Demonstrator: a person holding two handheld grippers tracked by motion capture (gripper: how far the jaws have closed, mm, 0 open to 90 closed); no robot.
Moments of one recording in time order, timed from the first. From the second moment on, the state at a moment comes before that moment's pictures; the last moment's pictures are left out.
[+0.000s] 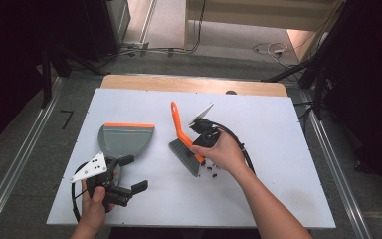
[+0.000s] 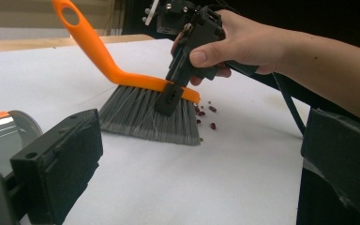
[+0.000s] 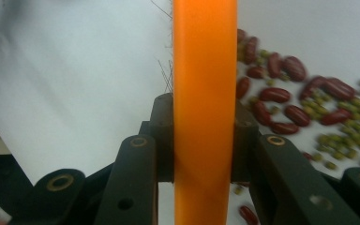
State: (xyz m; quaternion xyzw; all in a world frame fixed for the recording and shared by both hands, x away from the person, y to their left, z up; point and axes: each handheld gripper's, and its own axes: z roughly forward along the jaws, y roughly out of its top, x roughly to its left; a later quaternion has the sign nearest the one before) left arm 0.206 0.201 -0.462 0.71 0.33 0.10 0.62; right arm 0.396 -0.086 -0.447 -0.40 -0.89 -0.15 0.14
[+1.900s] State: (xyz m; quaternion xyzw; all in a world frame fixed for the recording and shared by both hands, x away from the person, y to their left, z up) left arm 0.207 0.195 -0.464 0.71 0.33 0.10 0.61; right arm 0.324 -0.159 -0.417 -0.13 -0.98 -0.13 0.02
